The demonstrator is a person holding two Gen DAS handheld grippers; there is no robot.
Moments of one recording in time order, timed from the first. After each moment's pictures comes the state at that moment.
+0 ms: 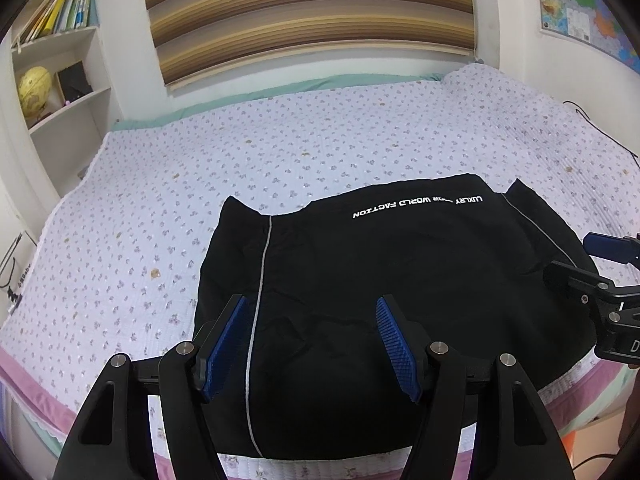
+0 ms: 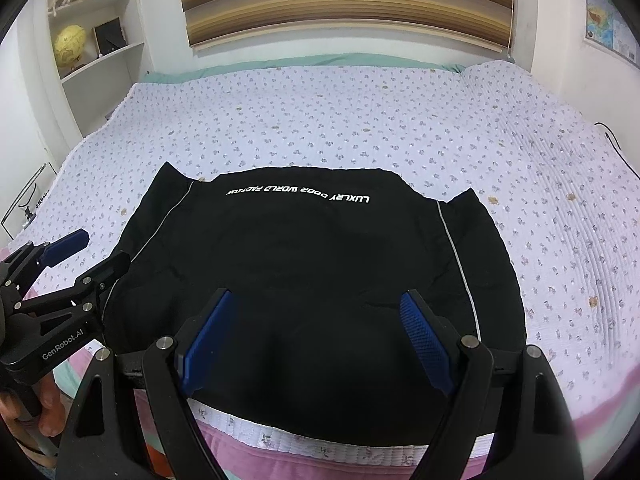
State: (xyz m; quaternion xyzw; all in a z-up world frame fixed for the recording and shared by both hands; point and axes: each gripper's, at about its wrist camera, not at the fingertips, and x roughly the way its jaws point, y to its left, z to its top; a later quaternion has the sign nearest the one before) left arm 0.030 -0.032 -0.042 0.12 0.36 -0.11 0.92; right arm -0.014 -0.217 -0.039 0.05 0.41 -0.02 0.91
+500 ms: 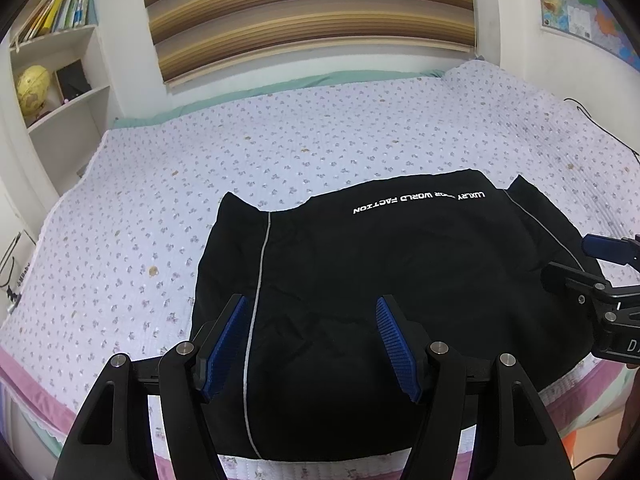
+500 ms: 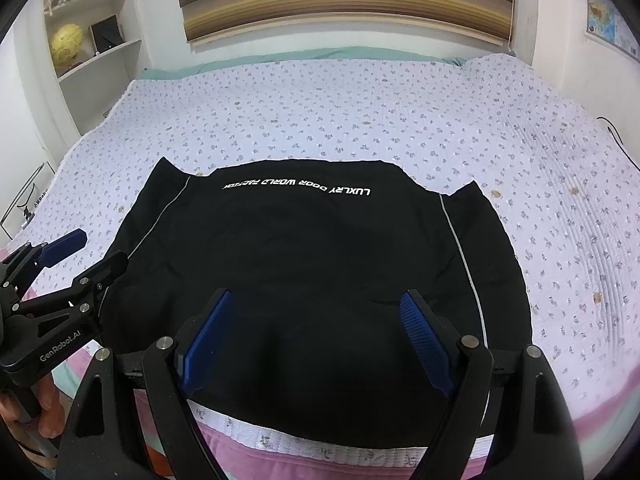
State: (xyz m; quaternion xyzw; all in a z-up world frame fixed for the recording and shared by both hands) left arm 0.033 -0.033 -0.047 0.12 0.36 -0.11 0.92; right arm -0.009 -0.219 -0.046 0.05 0.42 -0.02 0.91
